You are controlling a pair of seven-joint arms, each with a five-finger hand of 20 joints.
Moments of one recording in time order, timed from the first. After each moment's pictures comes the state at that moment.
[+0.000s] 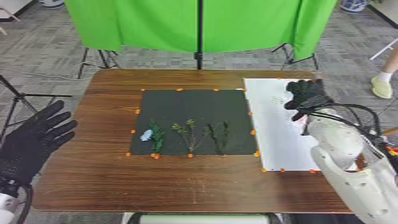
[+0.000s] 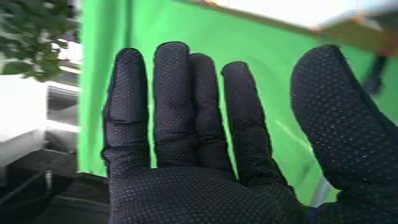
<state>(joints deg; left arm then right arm) 135.8 -65.5 -122.1 -127.4 40.2 -8.3 -4.2 -85.2 -48.2 73.4 -99.9 -152.3 -9.9 19.3</state>
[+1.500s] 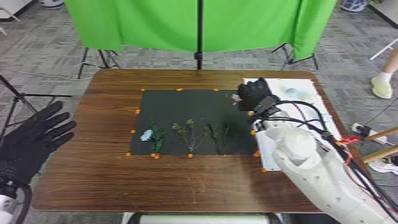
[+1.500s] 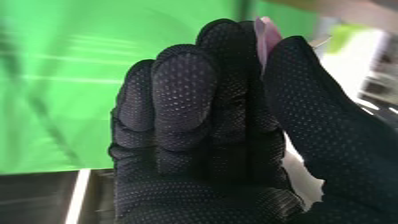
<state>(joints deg) 135.8 -66.0 -122.4 -127.7 40.3 -8.5 -4.8 -71.2 -56.5 53.0 -90.7 -152.5 7.4 9.3</state>
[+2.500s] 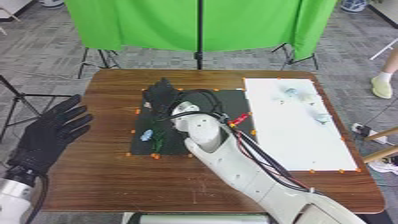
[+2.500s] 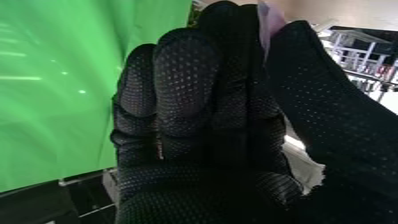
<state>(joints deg) 131.3 -61.8 -117.0 -126.0 40.4 -8.4 -4.1 -56.6 -87.2 40.0 -70.1 -167.2 -1.4 0.9</state>
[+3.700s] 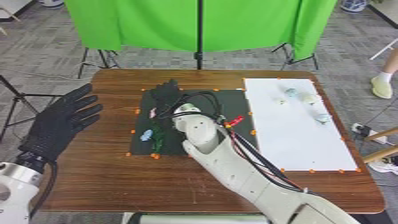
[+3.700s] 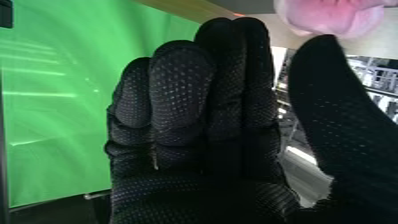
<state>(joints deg) 125.3 -60.2 -114.2 -124.2 40.3 -10.9 -5.6 -56.8 -89.0 40.4 -66.0 -167.5 -1.3 7.7</state>
